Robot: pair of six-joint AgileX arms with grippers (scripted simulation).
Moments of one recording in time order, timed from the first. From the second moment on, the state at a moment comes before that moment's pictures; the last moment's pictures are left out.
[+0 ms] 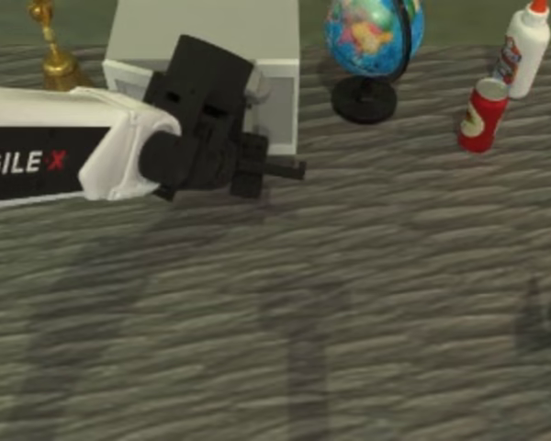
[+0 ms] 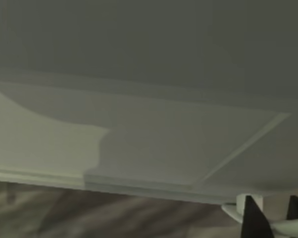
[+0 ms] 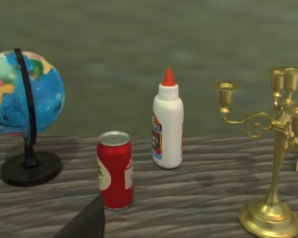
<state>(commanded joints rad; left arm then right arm) -0.56 1.87 1.16 -0.16 -0.14 -0.22 0.00 0.00 0.00 0.00 0.00 0.00</state>
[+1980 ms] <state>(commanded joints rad) -0.53 1.83 1.11 -0.13 -0.10 -0.15 0.00 0.00 0.00 0.00 0.00 0.00</state>
